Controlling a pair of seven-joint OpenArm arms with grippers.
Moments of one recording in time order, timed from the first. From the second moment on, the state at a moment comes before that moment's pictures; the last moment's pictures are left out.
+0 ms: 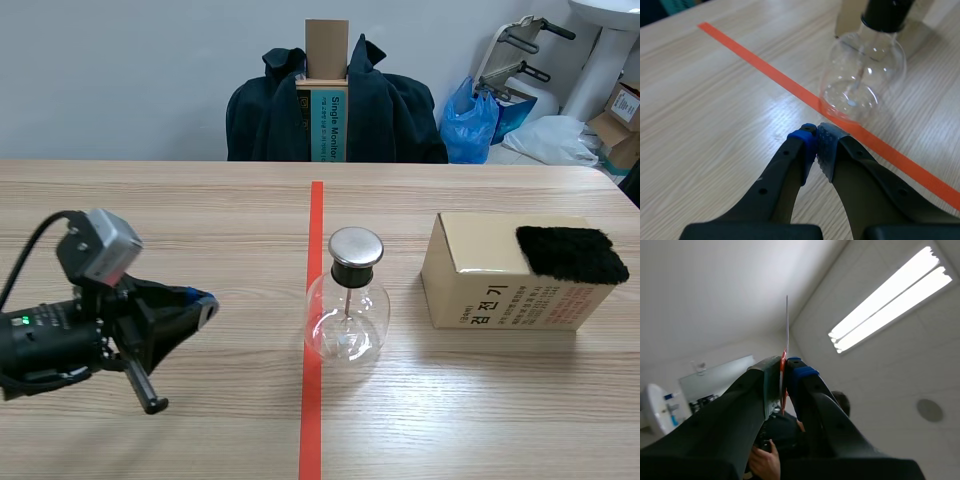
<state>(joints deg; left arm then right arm) 7.0 -36.1 24.1 81.1 -16.7 -31.5 -13.2 -30.5 20.2 23.0 115.5 -51.5 -32.1 26.2</state>
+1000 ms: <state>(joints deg) -1.5 -24.6 36.2 67.2 -10.1 -25.4 -18.9 -18.2 11.4 4.3 80.0 -73.0 -24.4 41.1</state>
